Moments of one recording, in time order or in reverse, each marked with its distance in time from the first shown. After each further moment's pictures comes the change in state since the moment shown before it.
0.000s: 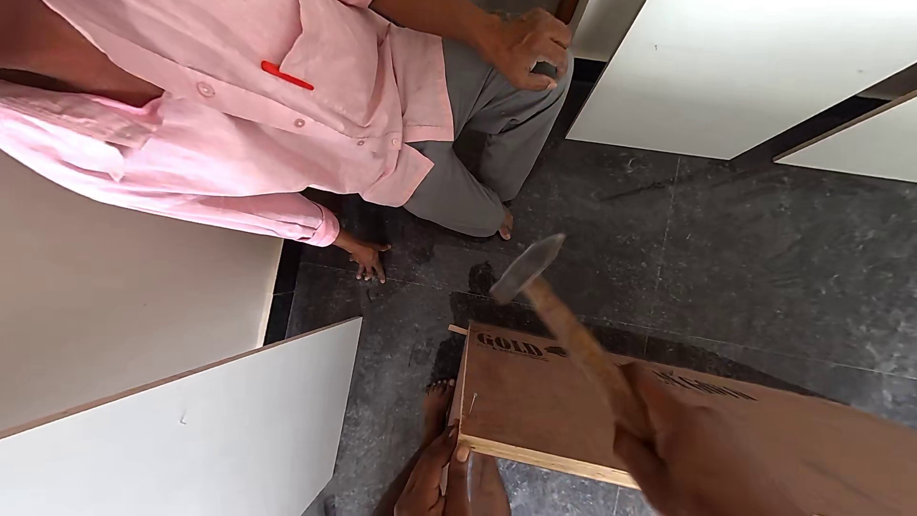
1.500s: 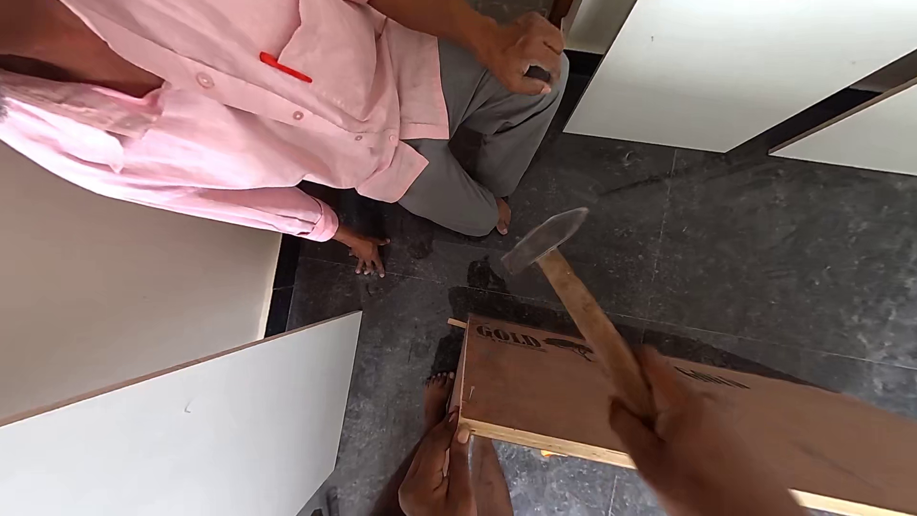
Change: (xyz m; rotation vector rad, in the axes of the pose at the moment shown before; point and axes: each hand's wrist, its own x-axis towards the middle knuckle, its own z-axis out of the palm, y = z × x) left_hand -0.002 -0.001 0.002 0.042 0.049 0.039; right_hand -0.006 0.004 0.018 0.105 0.152 -0.007
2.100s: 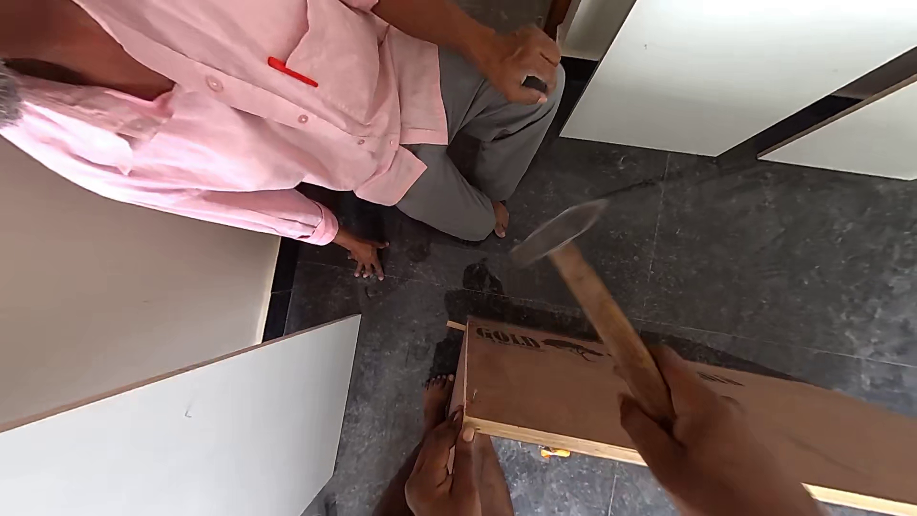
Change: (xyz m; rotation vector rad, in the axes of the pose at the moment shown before) left_hand 0.001 0.000 0.000 -0.073 -0.001 -0.053; right_hand -0.012 -0.002 0.002 0.055 0.119 -0.008
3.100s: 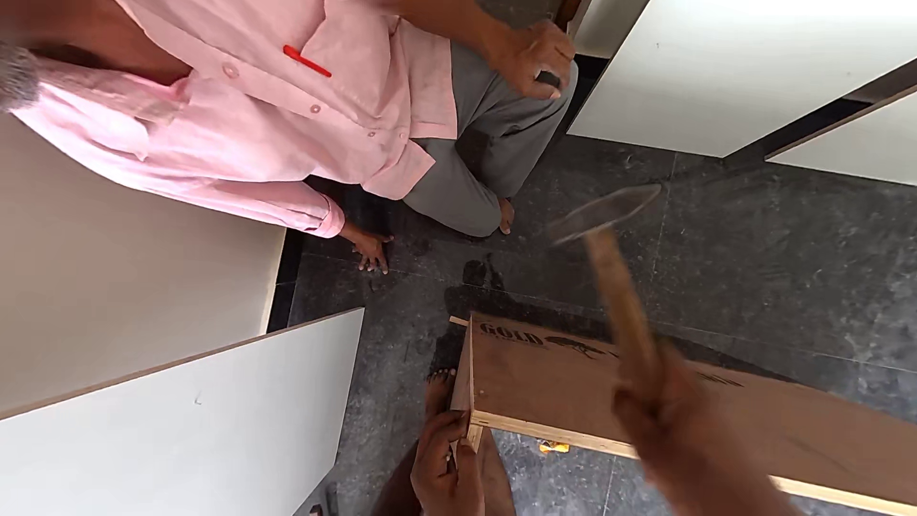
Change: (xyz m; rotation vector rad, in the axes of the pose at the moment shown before) left_hand -0.005 -0.017 -0.010 -0.056 -0.004 -0.026; right_hand 0.005 -0.005 0.014 0.053 -0.077 0.102
